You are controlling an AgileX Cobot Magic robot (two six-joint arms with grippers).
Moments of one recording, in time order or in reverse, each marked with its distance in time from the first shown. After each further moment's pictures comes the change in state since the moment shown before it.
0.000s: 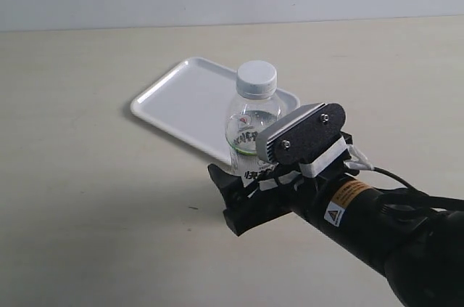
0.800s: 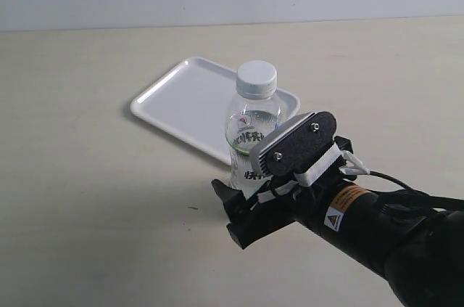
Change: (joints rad) left arm 0.000 0.000 0.000 0.000 0.000 0.000; right arm 0.000 0.000 0.000 0.002 0.077 -0.064
